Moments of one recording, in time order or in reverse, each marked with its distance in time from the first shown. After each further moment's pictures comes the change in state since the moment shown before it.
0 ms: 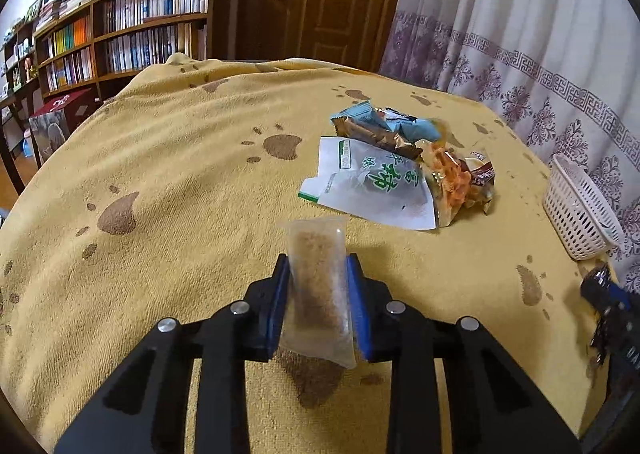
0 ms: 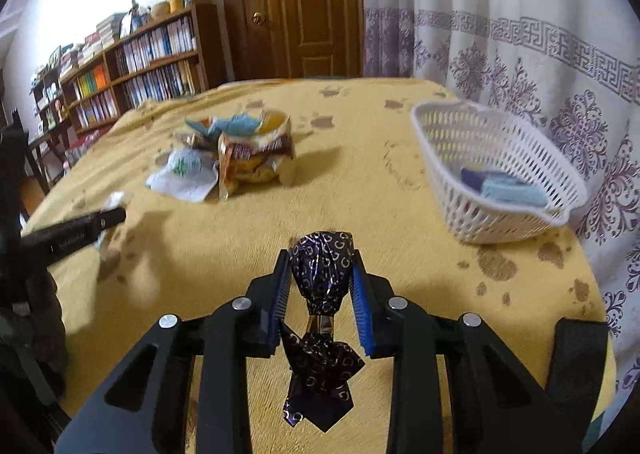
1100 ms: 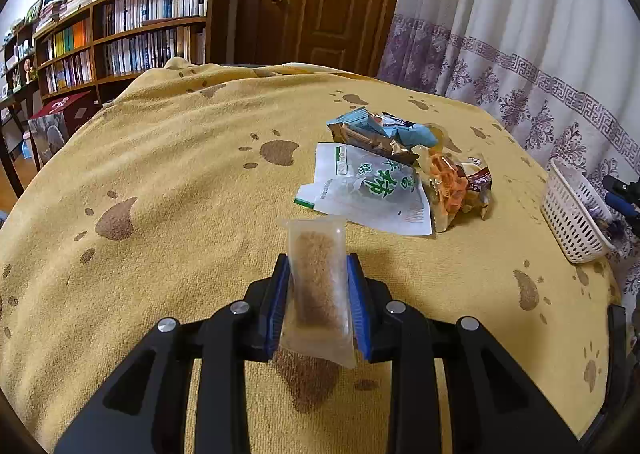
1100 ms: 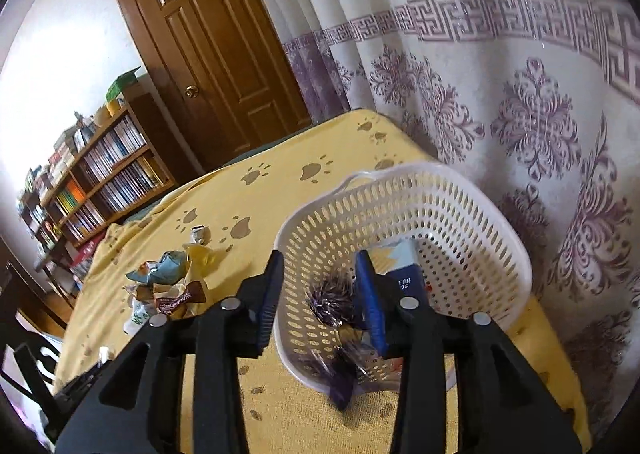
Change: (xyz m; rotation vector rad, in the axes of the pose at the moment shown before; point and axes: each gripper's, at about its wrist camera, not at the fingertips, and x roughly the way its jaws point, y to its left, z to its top) left arm -0.001 -0.001 0.002 0.000 -0.012 -0.002; right arm 0.019 -0.138 0.075 0.366 -0.067 0.036
